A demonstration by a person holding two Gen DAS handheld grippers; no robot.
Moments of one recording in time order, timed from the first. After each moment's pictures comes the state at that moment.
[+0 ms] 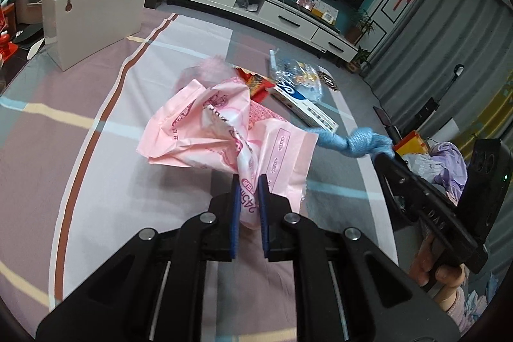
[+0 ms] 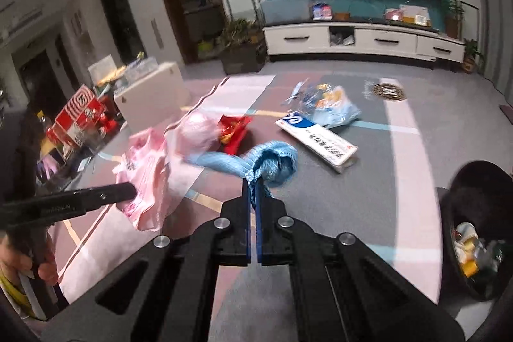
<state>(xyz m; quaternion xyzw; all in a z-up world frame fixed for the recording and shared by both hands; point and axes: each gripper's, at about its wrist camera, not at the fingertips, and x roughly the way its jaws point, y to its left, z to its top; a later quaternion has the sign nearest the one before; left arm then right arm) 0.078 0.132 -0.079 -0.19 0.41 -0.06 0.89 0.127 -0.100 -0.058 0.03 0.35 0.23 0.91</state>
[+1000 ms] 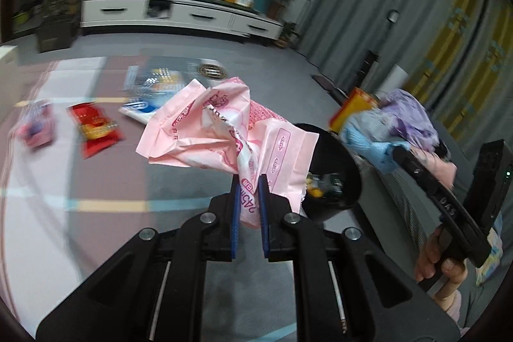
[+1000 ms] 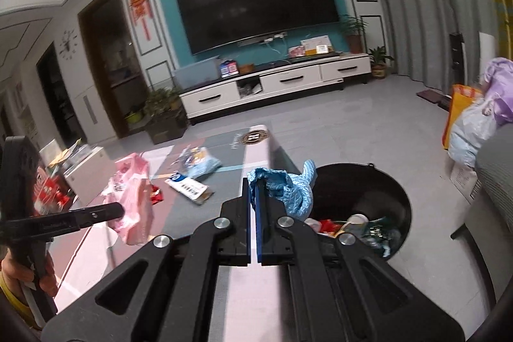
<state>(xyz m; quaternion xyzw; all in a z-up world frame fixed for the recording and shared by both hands) 0.114 -0.037 -0.028 -0.10 0.39 -0.22 0.89 0.054 -0.283 -0.009 0.11 0.25 0.05 0.96</state>
